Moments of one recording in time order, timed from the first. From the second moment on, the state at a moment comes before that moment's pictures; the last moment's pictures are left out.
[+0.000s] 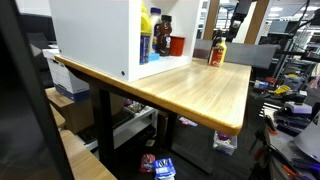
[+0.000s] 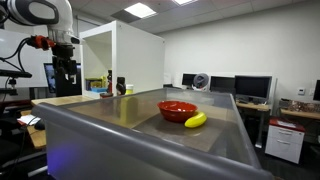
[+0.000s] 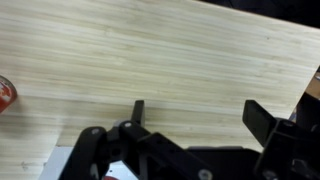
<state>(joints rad) 0.12 -0.64 0.12 -2.55 0.22 2.04 0.01</state>
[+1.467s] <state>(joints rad) 0.12 -0.63 0.27 -2.46 0.33 2.12 0.72</state>
